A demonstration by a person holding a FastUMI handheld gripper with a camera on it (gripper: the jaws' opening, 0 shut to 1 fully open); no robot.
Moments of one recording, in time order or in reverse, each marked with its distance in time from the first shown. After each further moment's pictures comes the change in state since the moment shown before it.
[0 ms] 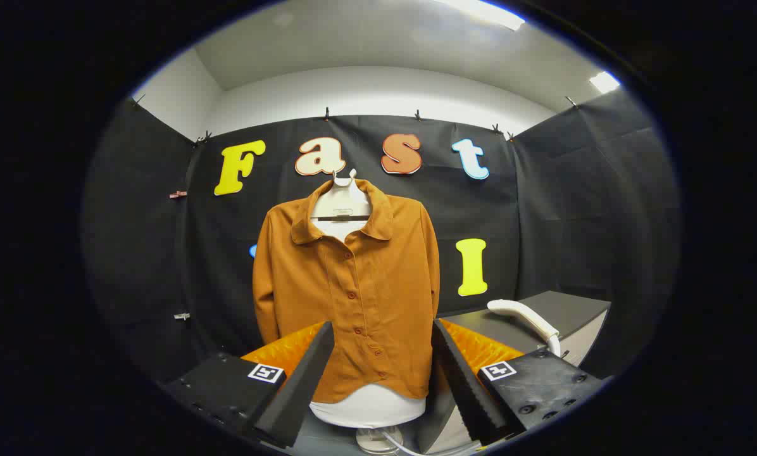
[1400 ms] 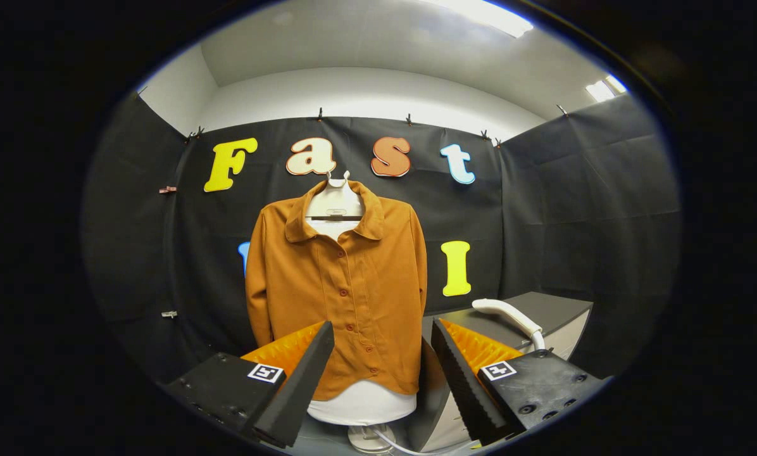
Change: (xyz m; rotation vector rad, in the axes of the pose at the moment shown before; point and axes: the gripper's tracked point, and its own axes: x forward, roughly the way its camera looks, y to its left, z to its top) arm -0.024 0.005 -0.004 -0.033 -0.005 -0.099
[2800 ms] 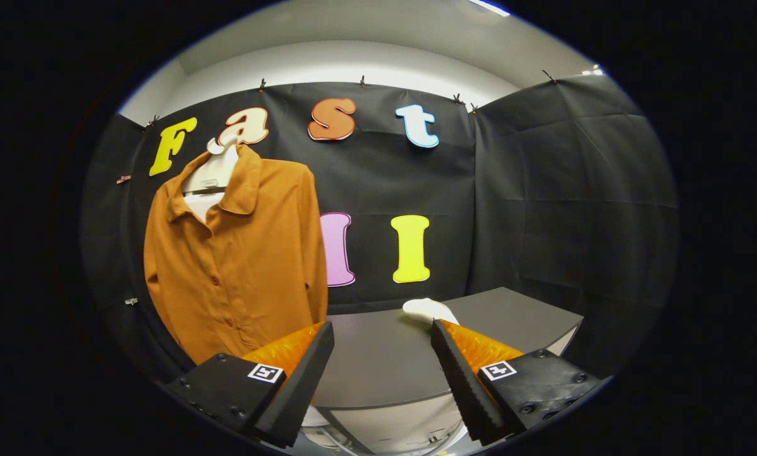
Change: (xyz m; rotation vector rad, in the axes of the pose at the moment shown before) arm 0.167 -0.224 -0.032 -0.009 0.150 -0.059
